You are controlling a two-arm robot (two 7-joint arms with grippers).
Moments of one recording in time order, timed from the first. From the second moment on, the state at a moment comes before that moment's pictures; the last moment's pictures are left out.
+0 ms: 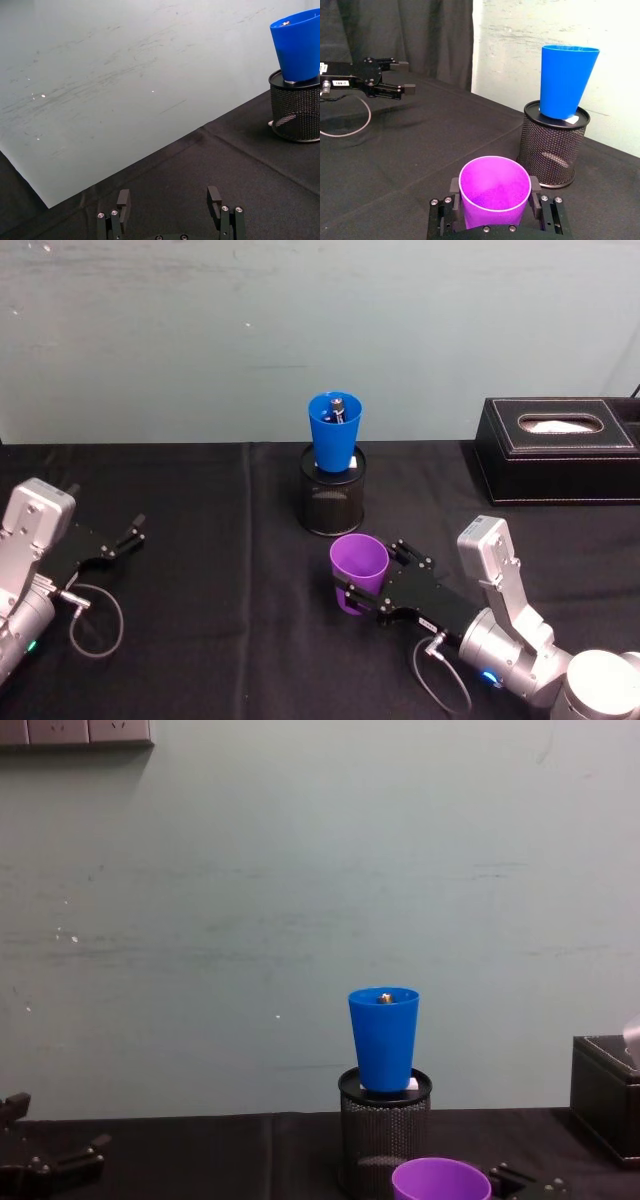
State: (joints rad) left arm -0.20 0.60 0.45 -1.41 -0.25 -0.12 0.03; right arm 0.25 0.40 -0.50 -1.26 0.33 -0.24 0.43
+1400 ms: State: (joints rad) left arm -0.20 0.60 0.45 -1.41 -0.25 -0.12 0.03; right arm 0.31 0.43 -0.43 -1.63 0.34 0.14 0.44
